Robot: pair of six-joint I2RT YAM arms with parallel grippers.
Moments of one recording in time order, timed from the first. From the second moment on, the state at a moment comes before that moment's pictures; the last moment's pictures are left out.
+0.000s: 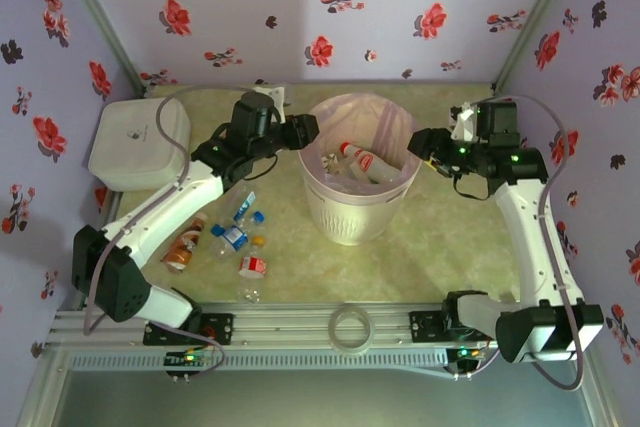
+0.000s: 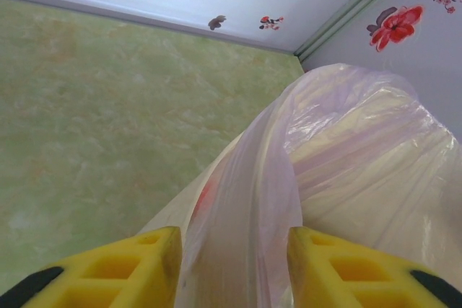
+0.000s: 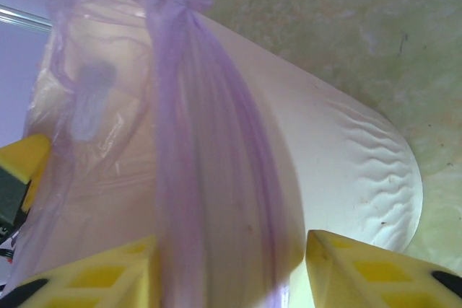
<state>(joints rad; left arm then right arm) -0.65 1.45 1.30 -0.27 0.09 -0.60 0.05 1.17 1.27 -0.90 -0.62 0.55</state>
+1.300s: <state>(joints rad) -0.21 1.51 1.45 -0.69 0.03 -0.12 0.04 1.17 1.20 -0.76 -0.61 0.63</state>
